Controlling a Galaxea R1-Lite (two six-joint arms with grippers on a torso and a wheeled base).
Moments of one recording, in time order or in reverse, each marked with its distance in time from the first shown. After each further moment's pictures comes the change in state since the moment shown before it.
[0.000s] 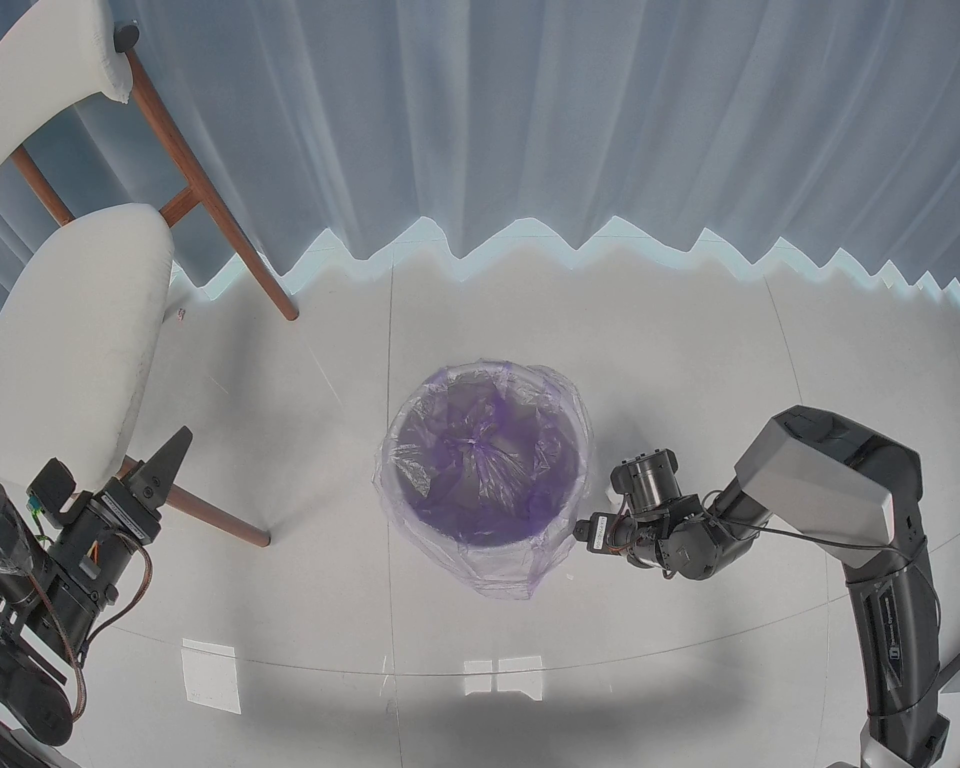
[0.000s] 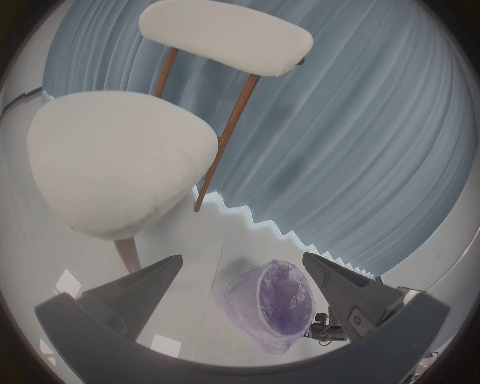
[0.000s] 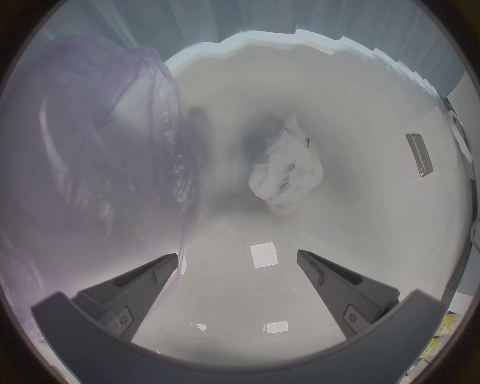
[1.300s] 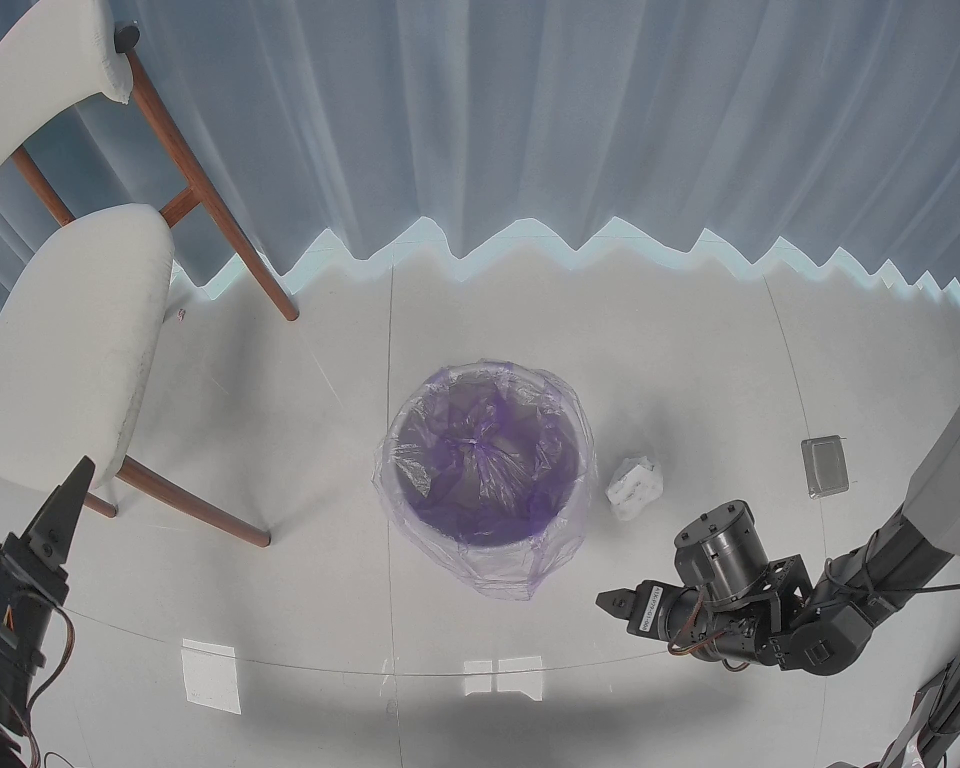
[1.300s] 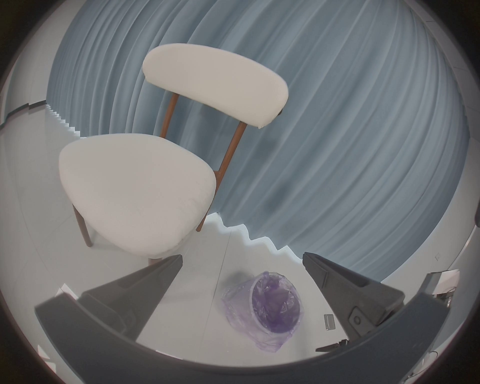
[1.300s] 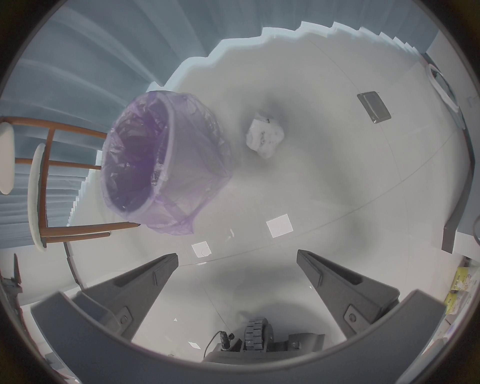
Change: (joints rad) left arm 0.036 -0.613 0.000 0.514 0.008 0.021; right arm 0.245 -0.590 0.680 -0.004 -0.039 0.379
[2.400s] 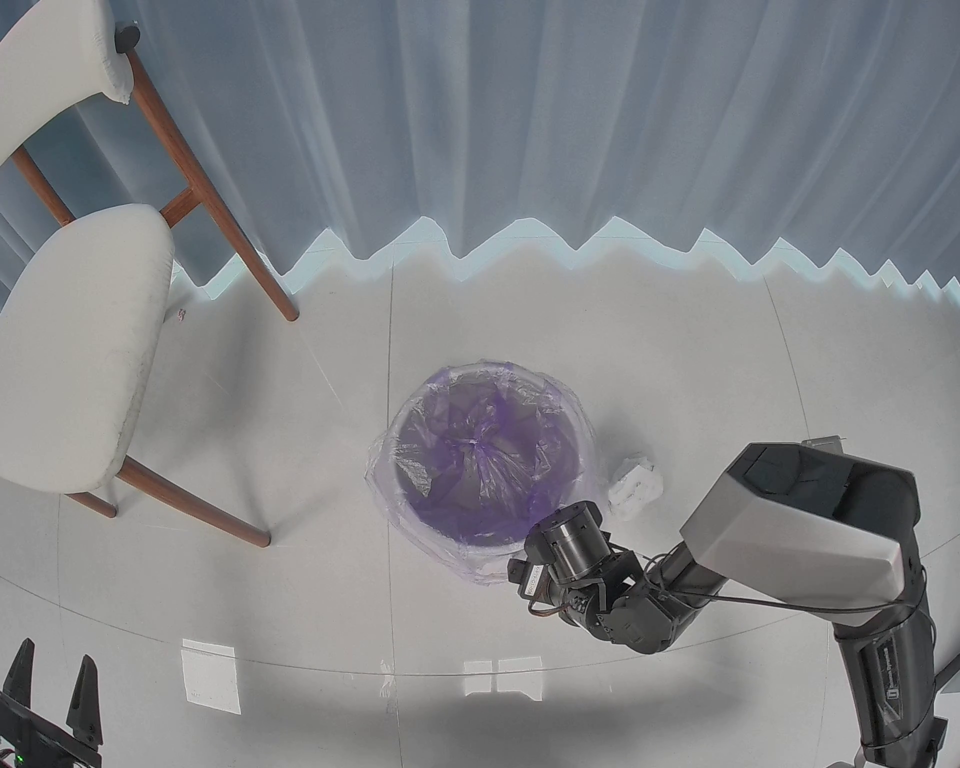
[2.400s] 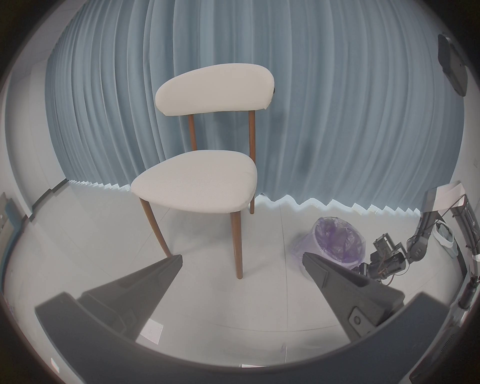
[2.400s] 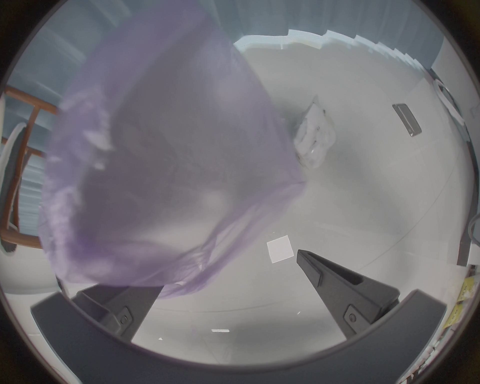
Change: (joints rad) left arm 0.071 -0.842 0.000 0.995 0.163 0.395; right arm 0.032 0.525 -0.556 -0.039 -0.139 -0.060
